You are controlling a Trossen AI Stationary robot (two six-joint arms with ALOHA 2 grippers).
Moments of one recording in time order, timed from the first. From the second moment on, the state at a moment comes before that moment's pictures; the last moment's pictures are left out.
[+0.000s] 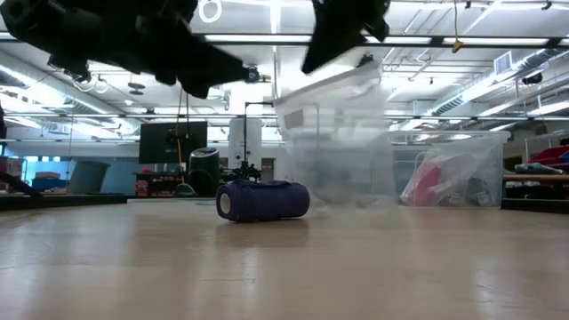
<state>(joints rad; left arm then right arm) -0.18 1.30 0.45 0.67 -0.12 0.07 0.35 1.79 1.49 -0.73 0.73 0.57</state>
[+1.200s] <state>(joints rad) 0.02 1.38 0.39 0.62 -0.07 0.13 0.50 1.90 1.21 -0.28 0.53 0.28</state>
